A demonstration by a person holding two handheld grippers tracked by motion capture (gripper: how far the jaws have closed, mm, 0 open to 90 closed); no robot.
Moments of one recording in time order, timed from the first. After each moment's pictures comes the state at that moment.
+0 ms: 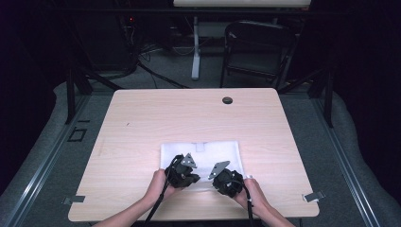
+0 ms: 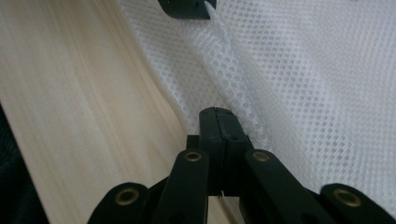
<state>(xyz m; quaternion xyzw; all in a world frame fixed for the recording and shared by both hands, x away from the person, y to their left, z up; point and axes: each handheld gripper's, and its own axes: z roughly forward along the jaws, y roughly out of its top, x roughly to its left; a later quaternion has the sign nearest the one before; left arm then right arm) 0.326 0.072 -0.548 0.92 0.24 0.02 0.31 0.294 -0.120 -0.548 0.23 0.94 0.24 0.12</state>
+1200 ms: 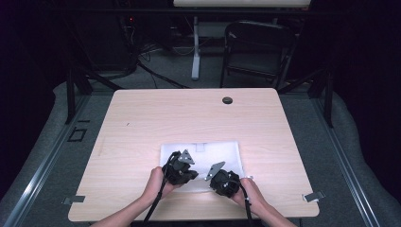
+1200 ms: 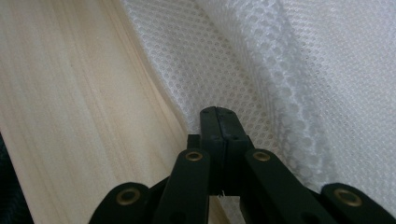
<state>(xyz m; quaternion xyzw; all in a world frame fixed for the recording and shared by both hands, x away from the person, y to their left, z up) 0.329 0.078 -0.534 0.92 0.24 0.04 0.31 0.298 -0.113 -0.559 0.22 0.94 0.22 0.10</state>
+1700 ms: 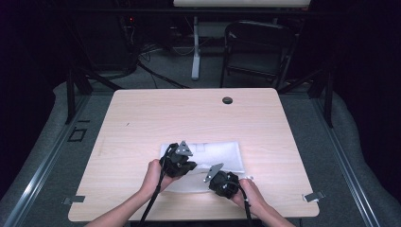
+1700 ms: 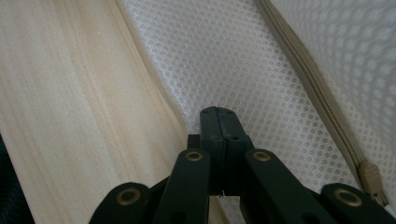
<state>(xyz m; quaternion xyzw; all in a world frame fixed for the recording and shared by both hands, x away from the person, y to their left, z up) 0.338 0.081 -0.505 0.91 0.25 0.07 0.32 0.295 -0.111 -0.557 0.21 0.95 0.21 0.11</state>
